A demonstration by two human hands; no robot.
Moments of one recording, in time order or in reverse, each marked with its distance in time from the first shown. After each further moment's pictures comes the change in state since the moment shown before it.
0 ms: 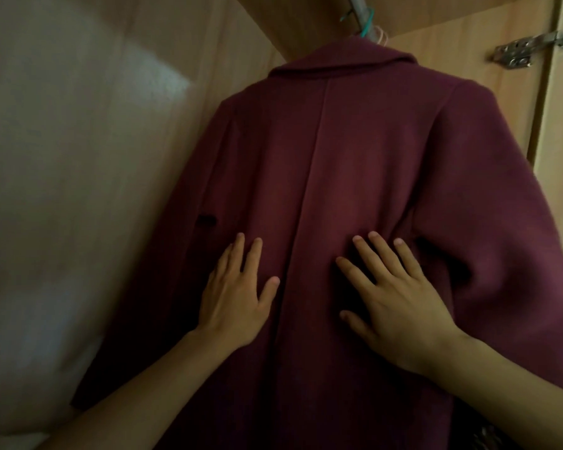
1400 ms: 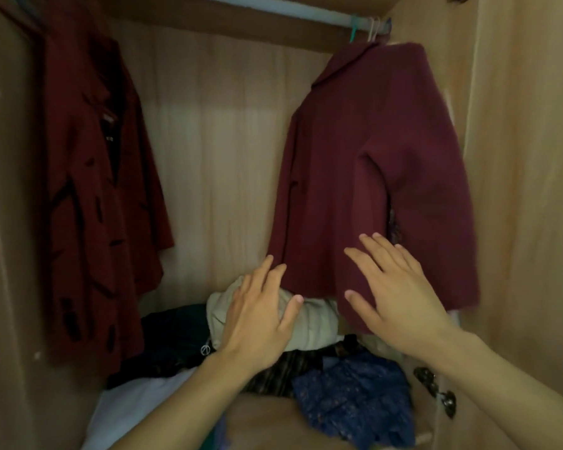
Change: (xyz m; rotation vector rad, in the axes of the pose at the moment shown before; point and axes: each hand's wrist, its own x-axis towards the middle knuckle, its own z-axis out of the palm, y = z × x) left_hand -0.317 0.286 -0.199 0.408 -0.142 -0.232; right_hand -0.275 0.027 -0.118 0.924 0.158 -0.132
